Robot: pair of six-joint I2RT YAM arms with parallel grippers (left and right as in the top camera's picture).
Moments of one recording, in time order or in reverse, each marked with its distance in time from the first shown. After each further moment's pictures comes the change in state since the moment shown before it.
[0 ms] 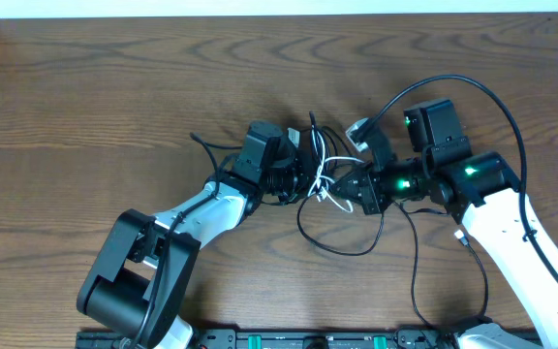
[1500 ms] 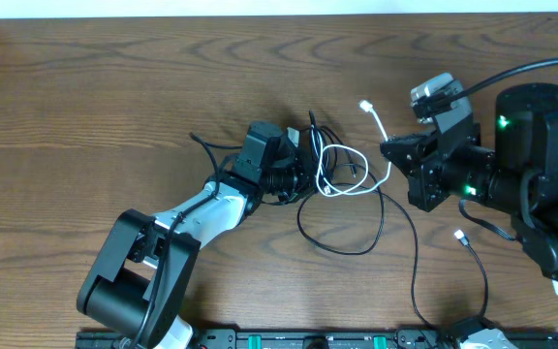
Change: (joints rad) left arm 0.000 0.000 0.000 0.001 -0.011 0.000; right arm 0.017 -0.173 0.502 -0.332 0.418 0.033
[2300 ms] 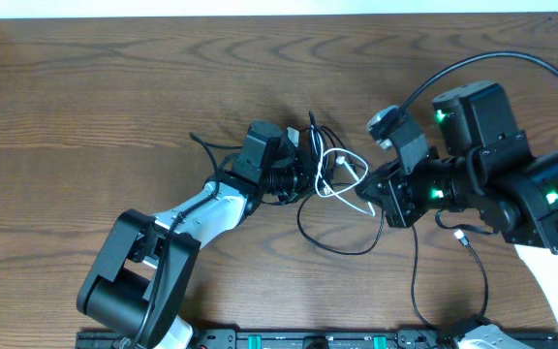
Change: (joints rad) left arm 0.000 0.000 0.000 0.000 -0.001 0.000; right arm 0.083 0.109 0.000 -0.209 -0.109 0.005
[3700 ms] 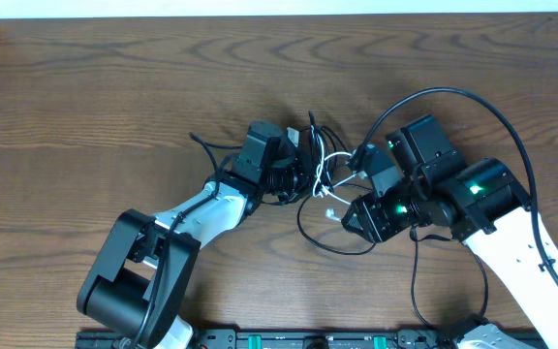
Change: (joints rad) left arm 0.000 0.000 0.000 0.000 -0.001 0.000; right arm 0.052 0.004 -0.348 0.148 0.092 0.060
